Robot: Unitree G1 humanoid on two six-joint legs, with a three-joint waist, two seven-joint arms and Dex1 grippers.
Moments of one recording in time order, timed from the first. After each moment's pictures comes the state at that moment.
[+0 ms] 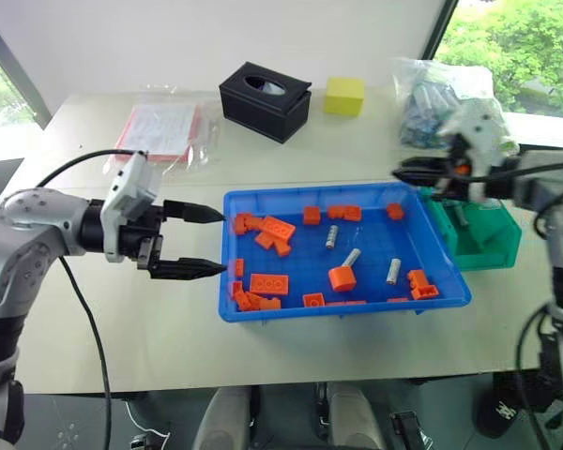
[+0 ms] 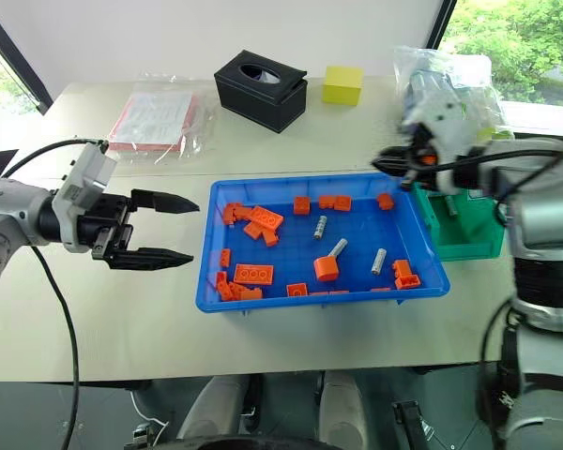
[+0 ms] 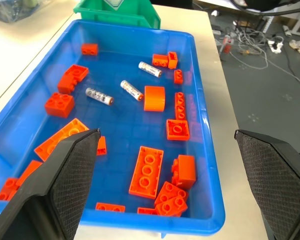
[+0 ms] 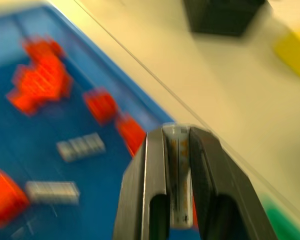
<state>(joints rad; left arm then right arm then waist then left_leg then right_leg) -0.49 0.97 0.09 -0.27 -0.74 0.69 -1.31 -0.65 -0.92 -0.16 -0.06 0.21 0.84 1.00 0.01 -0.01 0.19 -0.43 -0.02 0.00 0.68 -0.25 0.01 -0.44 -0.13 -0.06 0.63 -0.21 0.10</state>
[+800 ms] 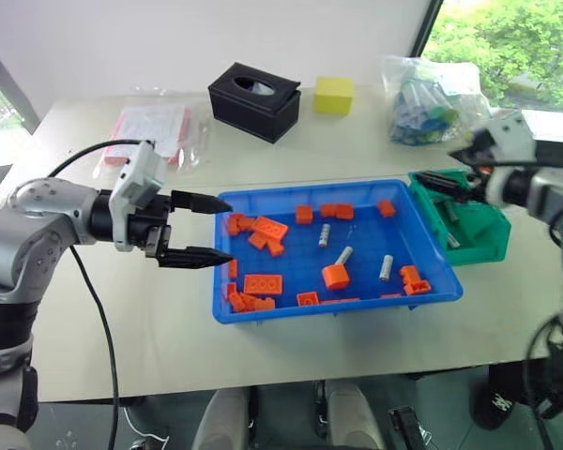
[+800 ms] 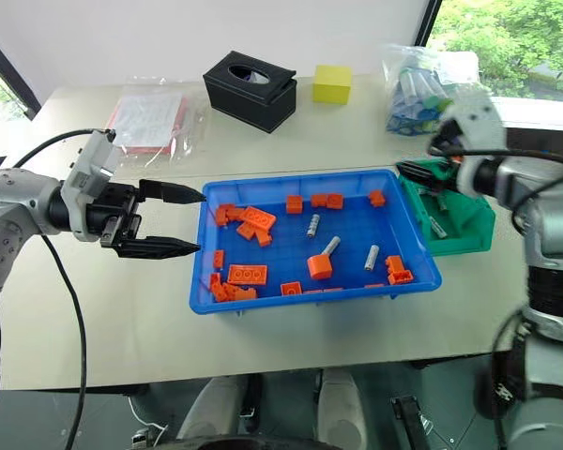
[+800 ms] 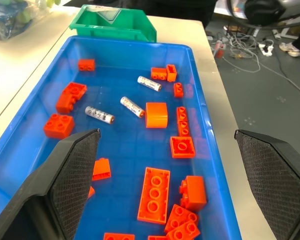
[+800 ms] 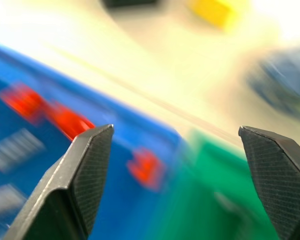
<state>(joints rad) -0.56 0.93 0.05 -0.23 -0.73 0.69 -1.30 -0.75 -0.73 -0.14 -0.16 0.31 1.08 0.70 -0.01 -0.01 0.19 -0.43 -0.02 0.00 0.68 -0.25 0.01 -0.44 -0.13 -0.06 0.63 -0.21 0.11</state>
